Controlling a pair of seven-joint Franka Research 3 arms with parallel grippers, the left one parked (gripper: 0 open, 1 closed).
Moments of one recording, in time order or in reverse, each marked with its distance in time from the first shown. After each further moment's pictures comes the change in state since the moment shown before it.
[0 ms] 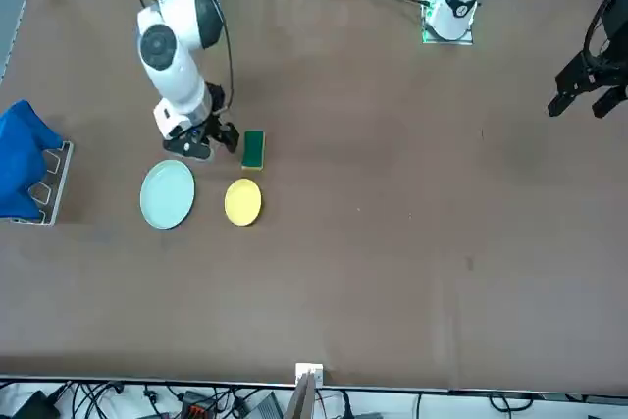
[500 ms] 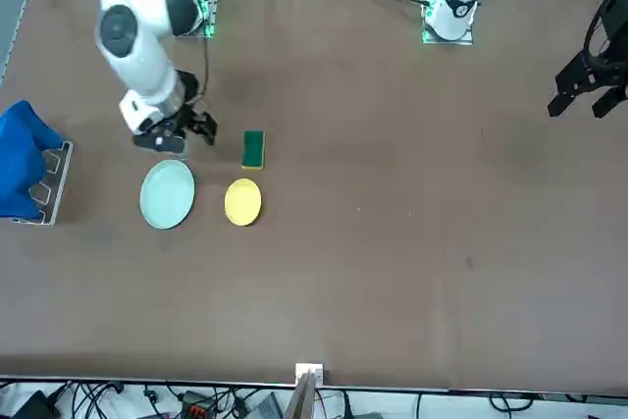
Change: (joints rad) arm -0.053 -0.108 0.000 0.019 0.000 -0.142 -0.152
